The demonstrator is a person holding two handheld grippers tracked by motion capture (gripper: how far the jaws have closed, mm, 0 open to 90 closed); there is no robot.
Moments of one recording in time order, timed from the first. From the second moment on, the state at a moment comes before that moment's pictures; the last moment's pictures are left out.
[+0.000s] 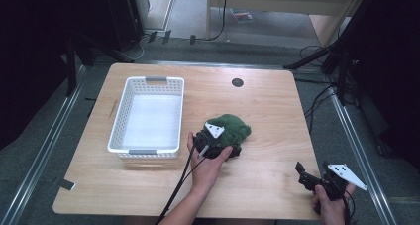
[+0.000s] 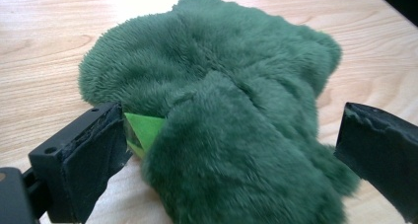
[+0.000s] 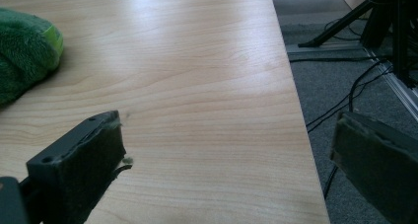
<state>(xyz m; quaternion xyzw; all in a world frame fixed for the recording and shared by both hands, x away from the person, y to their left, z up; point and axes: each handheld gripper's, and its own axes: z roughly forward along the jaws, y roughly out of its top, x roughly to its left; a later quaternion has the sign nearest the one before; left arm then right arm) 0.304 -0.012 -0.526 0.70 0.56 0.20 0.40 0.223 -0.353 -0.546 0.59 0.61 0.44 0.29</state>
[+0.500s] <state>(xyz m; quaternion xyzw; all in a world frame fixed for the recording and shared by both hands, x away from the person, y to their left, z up) 0.315 -0.015 -0.541 0.72 0.58 0.16 0.36 0.223 -0.354 -0.546 0.59 0.61 0.44 0.29</state>
